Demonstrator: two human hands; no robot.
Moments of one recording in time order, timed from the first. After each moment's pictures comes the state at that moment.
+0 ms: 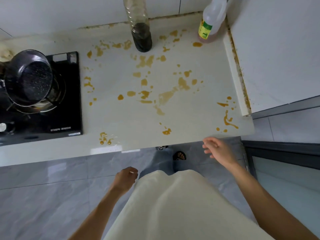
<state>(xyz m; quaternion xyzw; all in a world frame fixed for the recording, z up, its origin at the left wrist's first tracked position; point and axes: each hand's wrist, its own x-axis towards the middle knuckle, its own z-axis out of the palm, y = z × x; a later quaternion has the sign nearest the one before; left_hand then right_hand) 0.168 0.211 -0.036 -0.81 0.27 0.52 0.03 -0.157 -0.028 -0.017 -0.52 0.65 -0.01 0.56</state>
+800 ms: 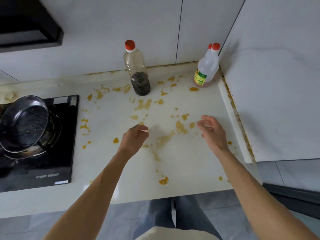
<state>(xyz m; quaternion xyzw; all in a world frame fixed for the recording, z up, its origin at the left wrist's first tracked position) 0.236 -0.086 0.018 -0.81 0.32 0.42 -0.27 -0.038 -0.214 0.018 -0.55 0.62 -0.24 0.50</state>
